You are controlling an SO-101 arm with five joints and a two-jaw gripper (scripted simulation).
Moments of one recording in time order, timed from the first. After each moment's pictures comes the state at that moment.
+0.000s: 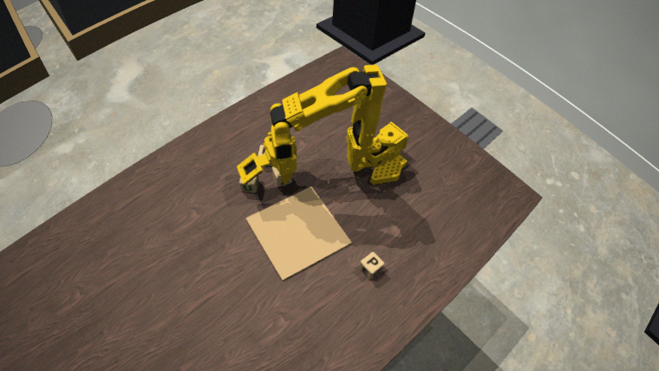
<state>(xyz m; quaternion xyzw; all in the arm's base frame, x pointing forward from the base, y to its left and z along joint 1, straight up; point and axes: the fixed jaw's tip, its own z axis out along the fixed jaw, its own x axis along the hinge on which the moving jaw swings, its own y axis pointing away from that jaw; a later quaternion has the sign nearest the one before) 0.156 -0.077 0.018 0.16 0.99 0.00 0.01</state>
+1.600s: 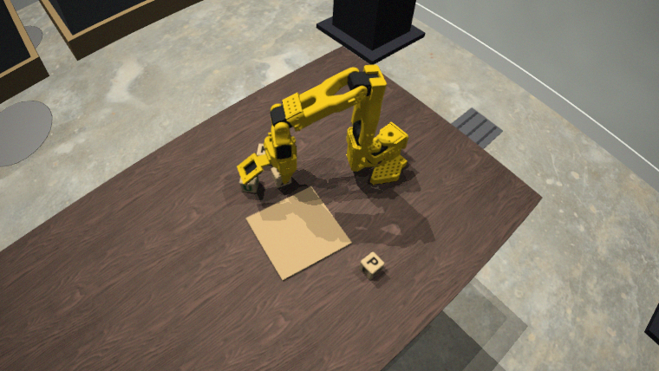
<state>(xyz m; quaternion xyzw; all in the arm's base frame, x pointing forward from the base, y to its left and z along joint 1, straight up) 0.156 -0.077 0.018 0.16 0.99 0.00 0.01</state>
